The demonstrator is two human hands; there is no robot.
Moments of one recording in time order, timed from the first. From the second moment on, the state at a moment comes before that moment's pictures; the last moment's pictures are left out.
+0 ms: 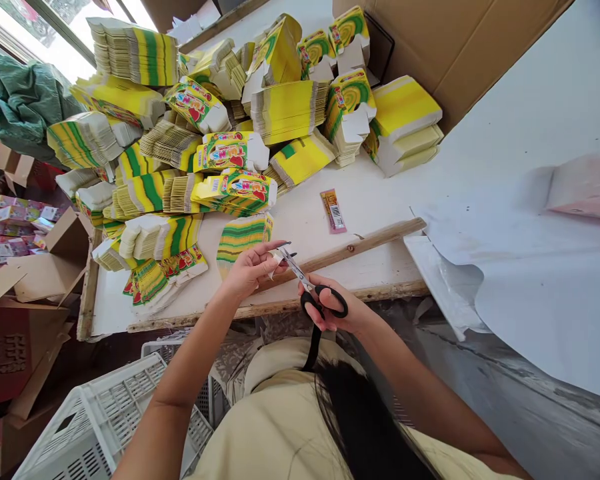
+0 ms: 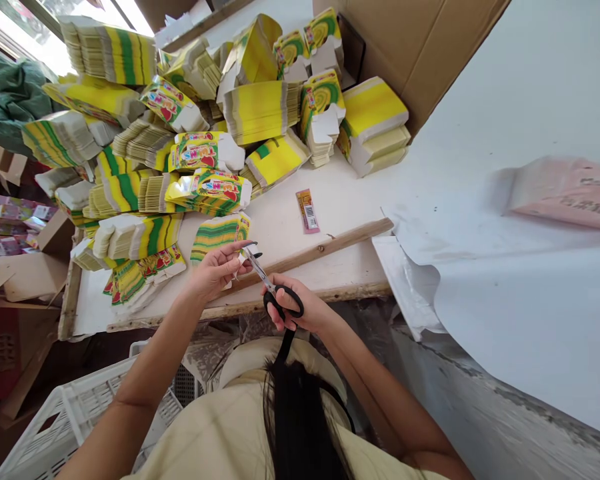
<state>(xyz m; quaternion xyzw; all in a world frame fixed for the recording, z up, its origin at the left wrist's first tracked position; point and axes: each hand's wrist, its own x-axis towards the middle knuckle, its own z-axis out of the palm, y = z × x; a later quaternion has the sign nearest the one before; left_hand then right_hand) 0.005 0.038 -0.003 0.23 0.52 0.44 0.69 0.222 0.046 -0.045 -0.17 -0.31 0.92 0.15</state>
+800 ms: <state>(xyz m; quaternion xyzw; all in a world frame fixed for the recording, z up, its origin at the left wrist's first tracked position) 0.038 0.045 -0.012 0.43 0.63 0.38 0.53 0.242 0.059 -0.042 -0.20 -0.29 0.91 0.23</state>
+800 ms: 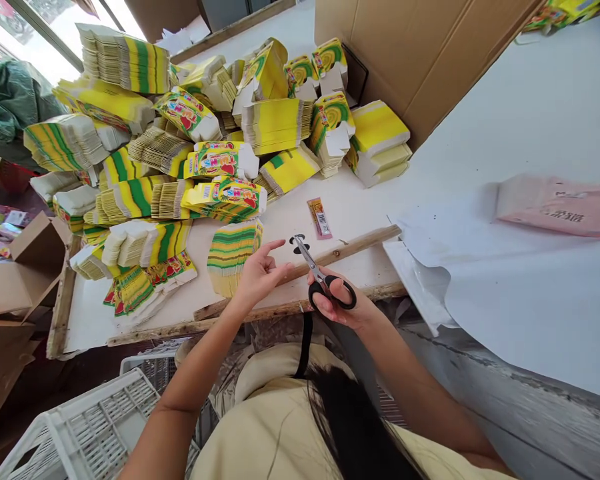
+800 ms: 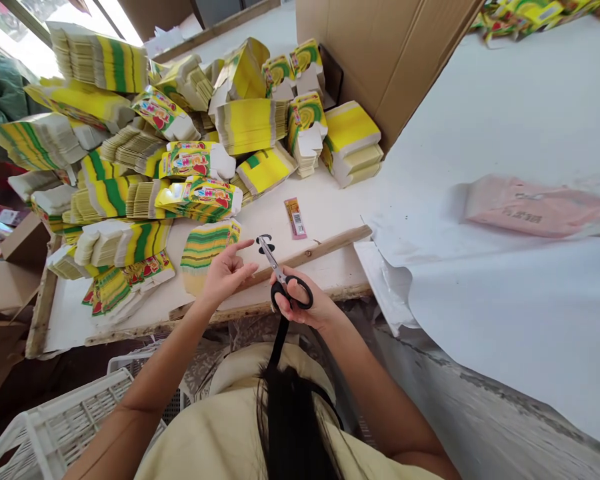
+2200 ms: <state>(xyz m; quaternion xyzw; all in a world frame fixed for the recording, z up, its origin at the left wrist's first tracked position) 0.051 0.045 -0.033 0.77 0.59 0.26 0.00 0.229 0.071 -0.032 -0.43 -0.39 0.80 0.17</state>
